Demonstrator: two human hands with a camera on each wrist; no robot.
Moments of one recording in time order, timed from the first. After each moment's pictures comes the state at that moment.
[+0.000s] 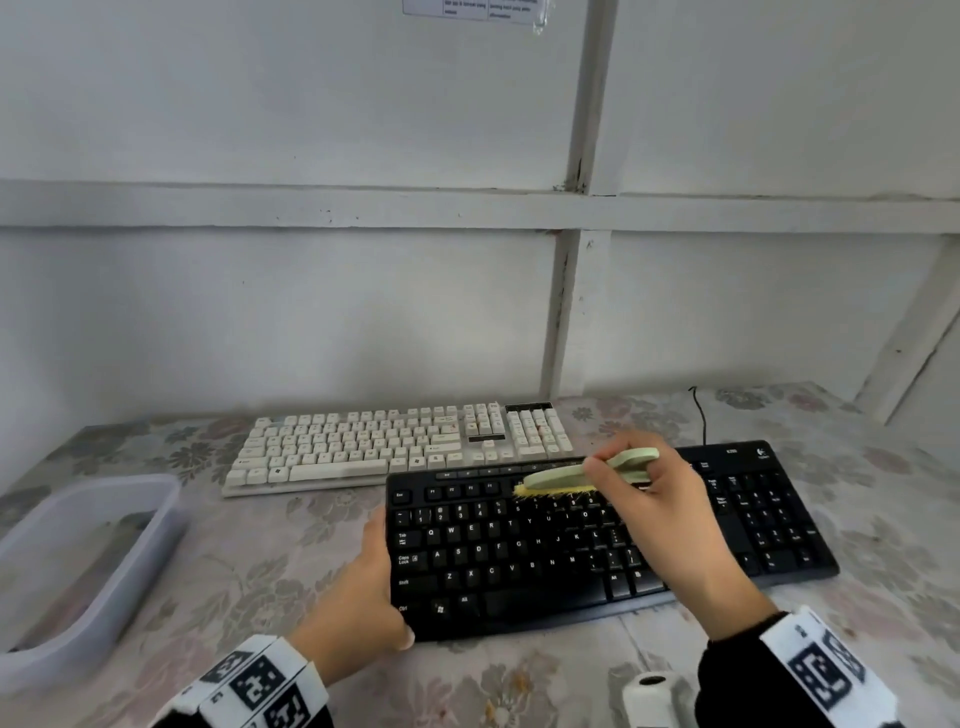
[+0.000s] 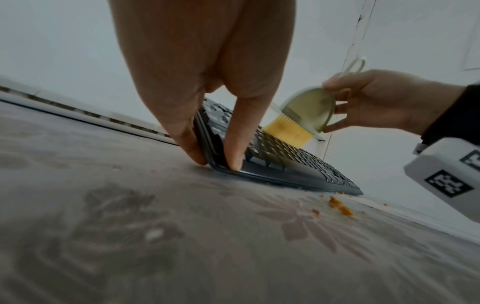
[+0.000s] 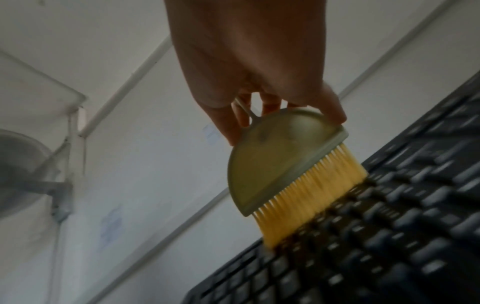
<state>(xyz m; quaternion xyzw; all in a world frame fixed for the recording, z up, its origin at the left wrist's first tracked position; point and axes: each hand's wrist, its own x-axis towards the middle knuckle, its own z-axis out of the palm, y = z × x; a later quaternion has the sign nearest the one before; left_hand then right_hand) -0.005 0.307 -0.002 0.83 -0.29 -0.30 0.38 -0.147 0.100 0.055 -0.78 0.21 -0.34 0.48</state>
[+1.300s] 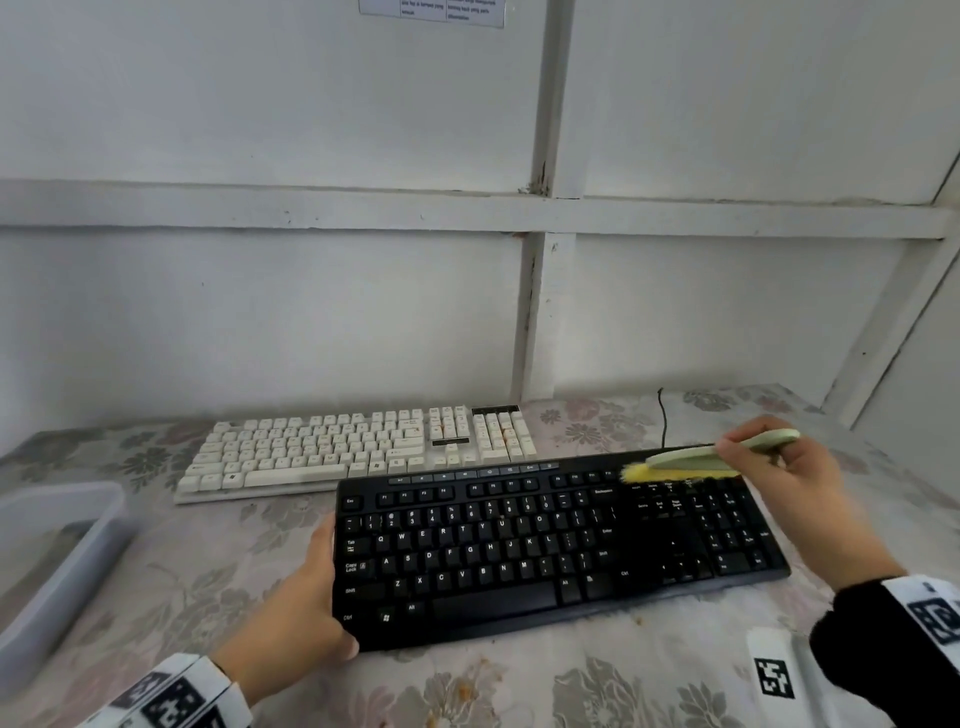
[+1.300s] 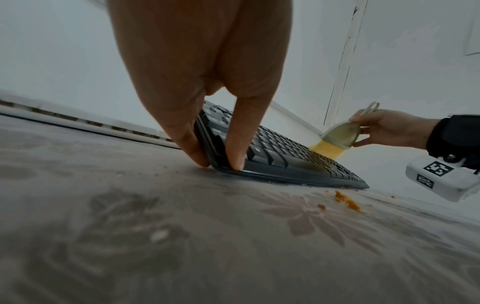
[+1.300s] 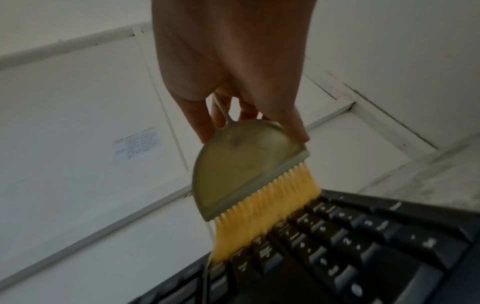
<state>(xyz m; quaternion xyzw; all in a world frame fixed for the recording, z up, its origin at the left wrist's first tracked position) 0.010 0.309 -0.024 0.83 -0.29 -0.29 0.39 -0.217 -0.035 0.054 -0.75 0.25 -0.42 0.44</state>
